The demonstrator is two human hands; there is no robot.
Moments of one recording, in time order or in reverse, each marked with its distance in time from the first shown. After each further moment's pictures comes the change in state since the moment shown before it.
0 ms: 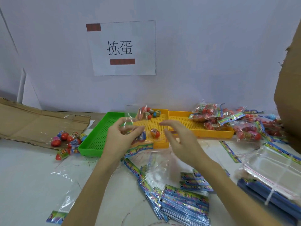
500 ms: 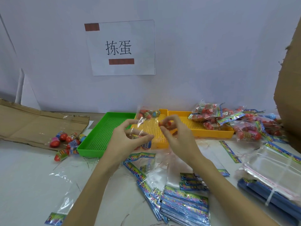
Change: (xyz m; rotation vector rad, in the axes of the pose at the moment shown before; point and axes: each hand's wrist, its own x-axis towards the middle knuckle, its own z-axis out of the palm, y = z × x) left_hand -0.003 0.003 0.003 0.170 -0.161 0.005; right_hand 0.014 0.018 0.017 0.093 0.179 -0.052
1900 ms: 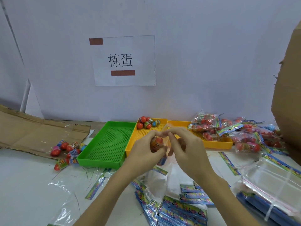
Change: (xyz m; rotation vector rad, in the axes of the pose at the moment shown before) left_hand 0.008 0.004 0.047 0.294 -0.137 0.250; right_hand -0.013 -0.038 -0.034 0.005 0.078 -0.100
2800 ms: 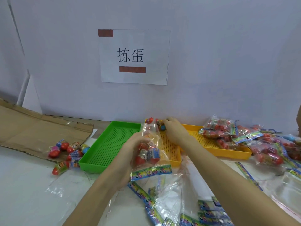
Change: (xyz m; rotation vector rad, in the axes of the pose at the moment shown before) left_hand 0.010 -0.024 -0.050 -0.764 0.024 -0.484; right_hand 0.127 0.123 0.107 -0.764 -0.500 0.140
